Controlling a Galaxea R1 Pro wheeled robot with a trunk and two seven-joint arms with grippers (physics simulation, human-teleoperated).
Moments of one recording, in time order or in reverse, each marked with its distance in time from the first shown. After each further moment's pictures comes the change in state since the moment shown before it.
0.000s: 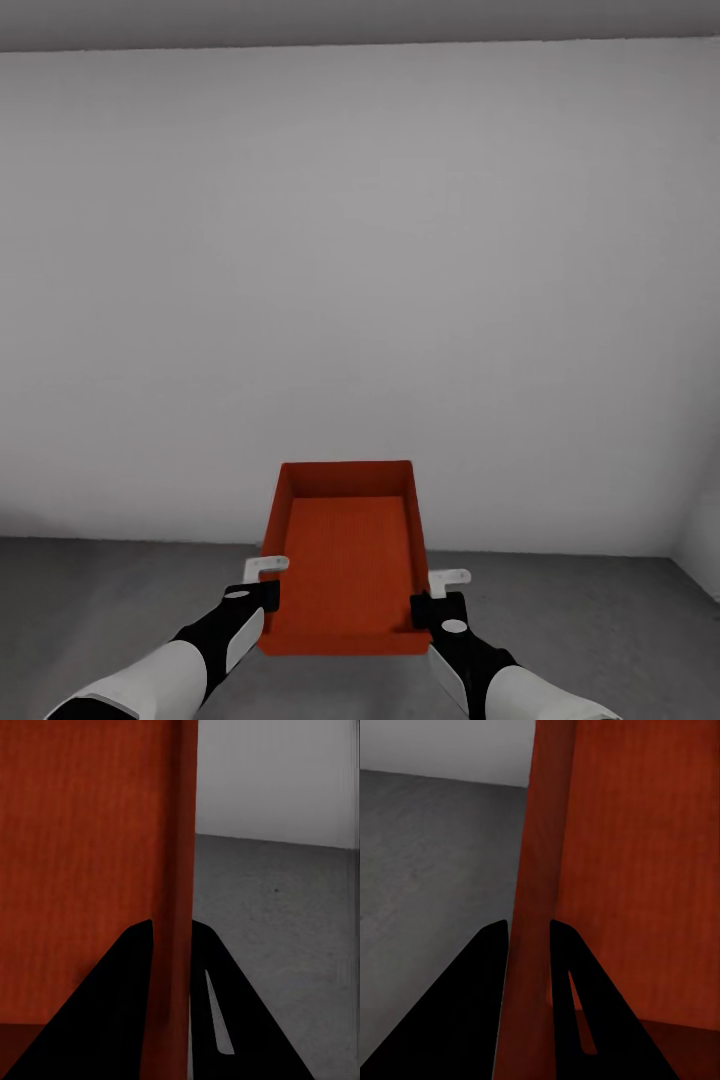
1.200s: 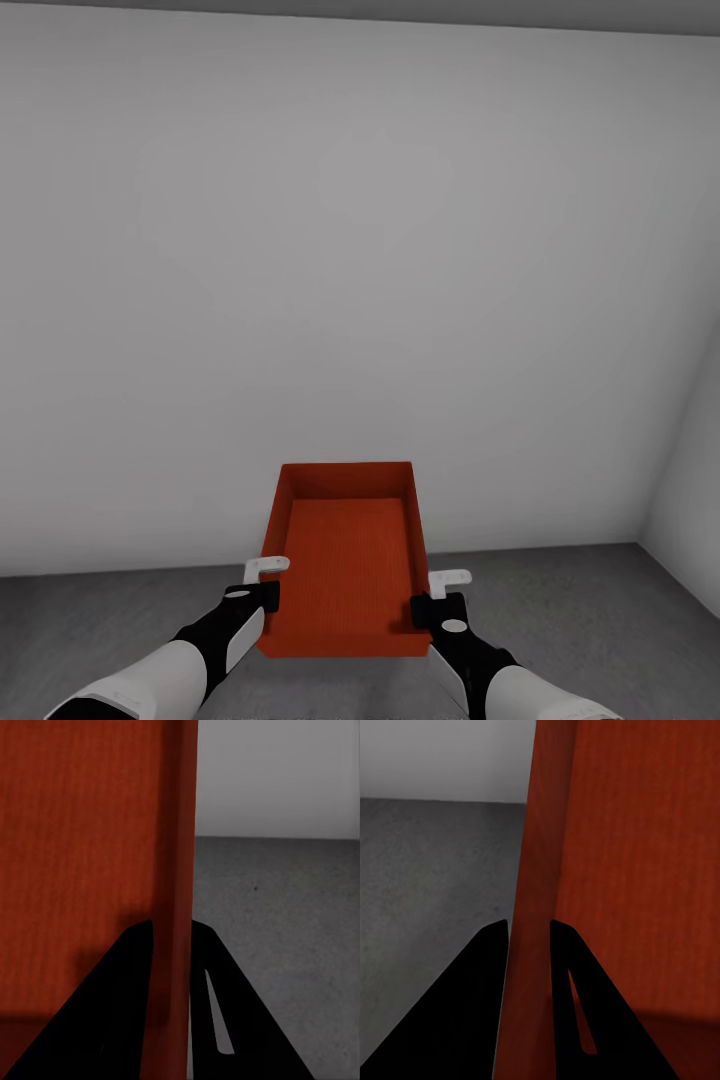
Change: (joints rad) left arm 0.000 0.000 -0.003 -0.004 0.003 0.014 0.005; right arm 0.000 0.000 -0.004 0.001 0.001 0.010 0.003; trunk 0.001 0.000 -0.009
